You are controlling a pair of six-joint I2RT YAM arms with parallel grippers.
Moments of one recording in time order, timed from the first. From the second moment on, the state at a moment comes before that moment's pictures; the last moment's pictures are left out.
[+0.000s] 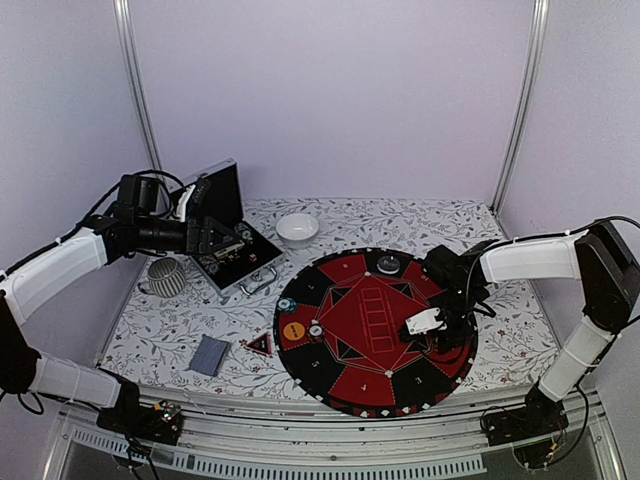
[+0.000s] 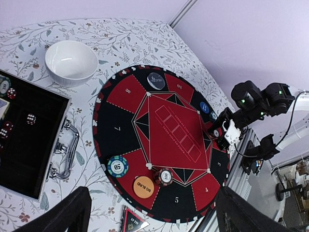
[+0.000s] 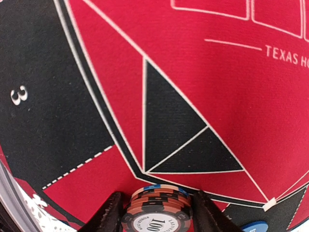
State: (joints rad) left arm -0.26 1.23 0.97 -0.36 0.70 -0.20; right arm 0.60 1.66 0.94 -0.83 -0.08 -1.11
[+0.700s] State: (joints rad) left arm -0.24 1.24 0.97 -0.35 0.72 -0.22; right arm 0.64 1.65 0.94 -0.81 -0.01 -1.11
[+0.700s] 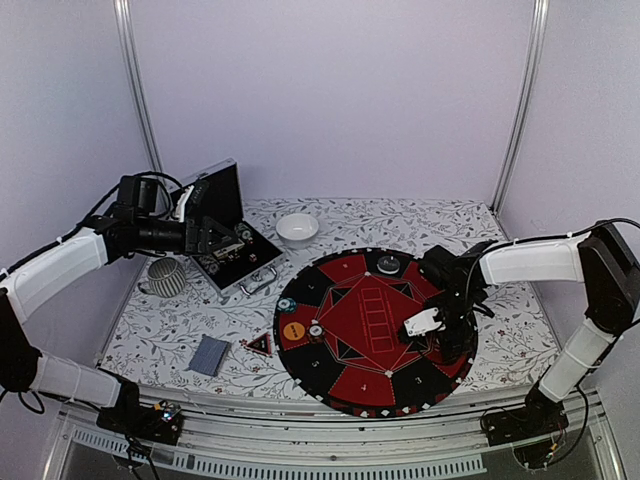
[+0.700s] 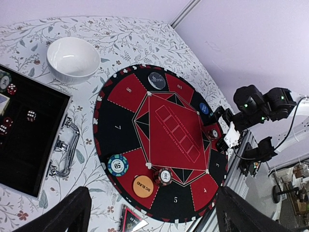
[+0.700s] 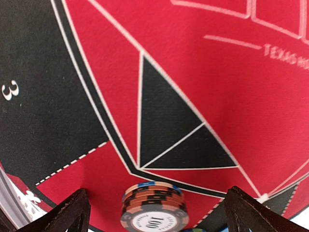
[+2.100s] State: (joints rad) left arm -0.86 1.29 0.85 -1.01 -0.04 -0.74; right arm 0.66 1.23 1.03 -0.37 -0.01 -0.12
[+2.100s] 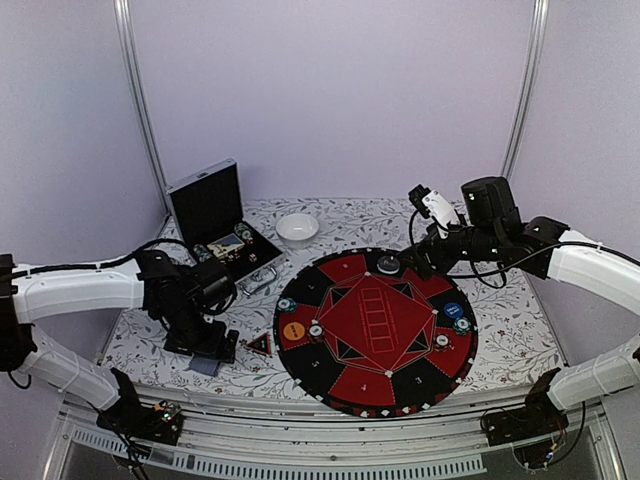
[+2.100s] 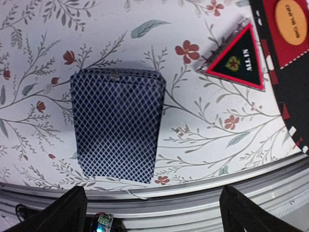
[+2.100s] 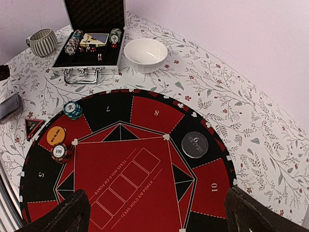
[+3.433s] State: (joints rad) left arm -0.69 1.52 0.77 -0.84 -0.02 -0.58; right arm 0.66 1.22 1.02 -0.40 -0.14 -0.10
